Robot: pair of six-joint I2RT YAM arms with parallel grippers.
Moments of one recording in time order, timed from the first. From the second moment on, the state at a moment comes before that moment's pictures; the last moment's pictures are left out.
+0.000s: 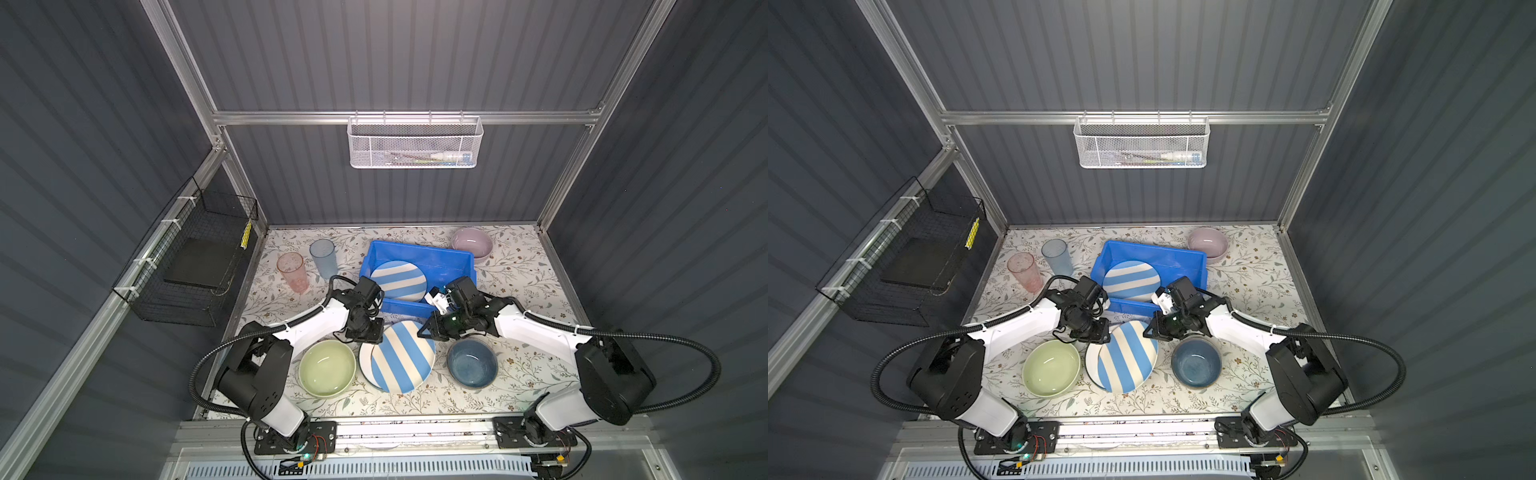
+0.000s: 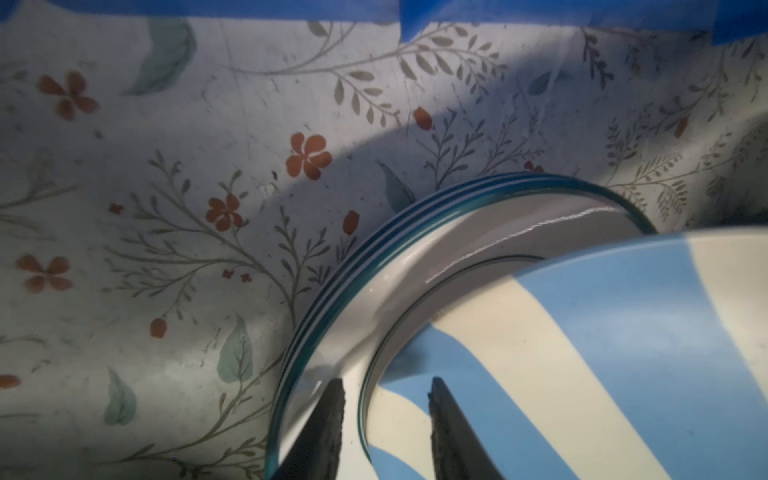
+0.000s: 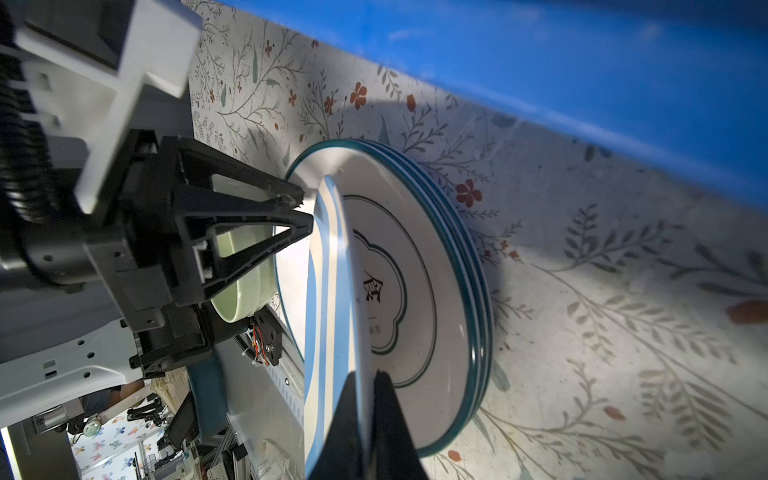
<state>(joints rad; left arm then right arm) -0.61 1.56 0.99 -0.74 0.23 -0.35 0.61 1.49 0.85 -0.35 -0.61 0.63</state>
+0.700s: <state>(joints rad) -0.54 1.48 1.16 -0.83 0.10 -0.30 0.58 1.43 0.92 -0.47 -0.63 0.54</state>
